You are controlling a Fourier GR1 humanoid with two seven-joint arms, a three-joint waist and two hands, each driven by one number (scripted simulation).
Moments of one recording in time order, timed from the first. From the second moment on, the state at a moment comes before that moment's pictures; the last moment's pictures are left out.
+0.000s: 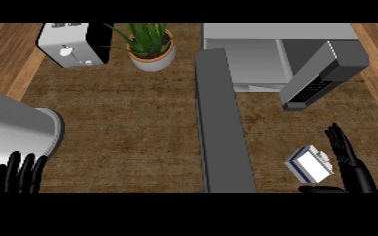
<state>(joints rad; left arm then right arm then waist) 0.62 0.02 -0.05 -2.20 0.07 -0.12 -0.28 0.00 -0.26 -0.29 -0.88 0.15 0.23 -0.91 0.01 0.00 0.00</state>
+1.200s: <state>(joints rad) 0.62 0.01 -0.04 -2.19 0.09 -0.15 -0.29 -0.22 -0.32 -0.26 -0.43 0.14 0.23 -1.02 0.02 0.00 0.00</state>
